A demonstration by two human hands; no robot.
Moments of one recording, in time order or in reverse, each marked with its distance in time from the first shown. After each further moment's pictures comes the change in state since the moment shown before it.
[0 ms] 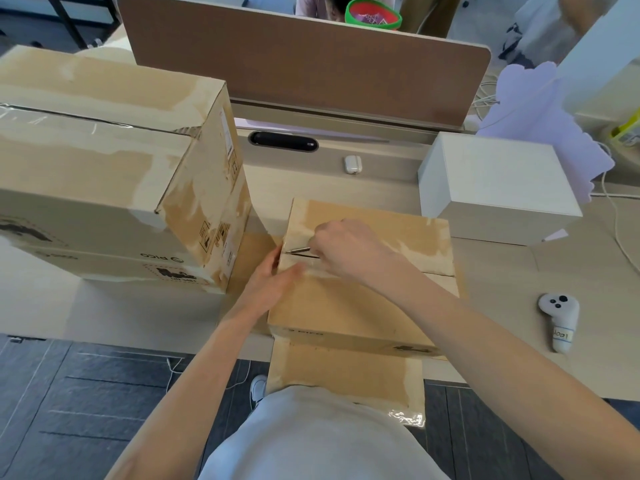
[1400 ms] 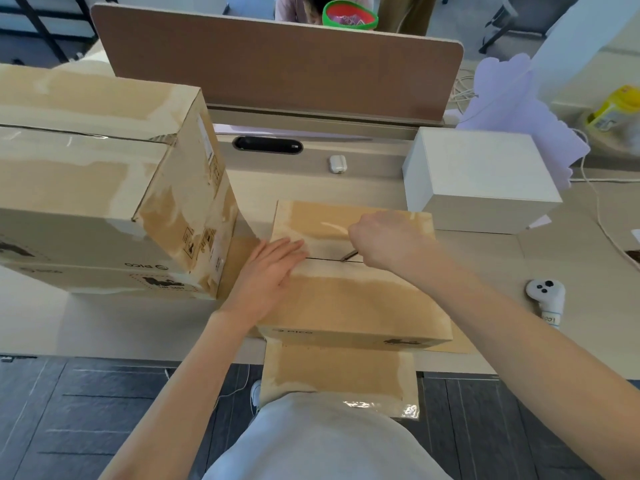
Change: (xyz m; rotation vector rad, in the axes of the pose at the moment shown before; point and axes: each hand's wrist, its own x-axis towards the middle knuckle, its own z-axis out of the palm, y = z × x) left_hand 0.015 -0.003 -0.001 0.905 0.079 0.879; right_hand -0.047 0.038 -0.026 -0.184 -0.244 0.223
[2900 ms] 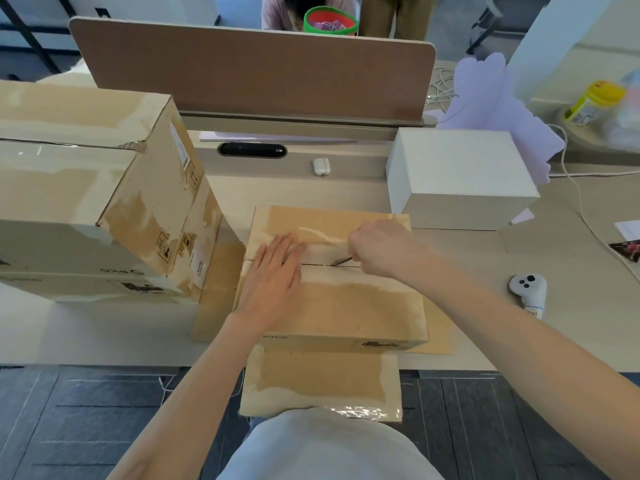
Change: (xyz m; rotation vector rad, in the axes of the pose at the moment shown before) left_hand 0.017 0.051 0.026 0.206 -0.019 -0.154; right_hand -0.024 0.031 0.031 0.132 0.010 -0.013
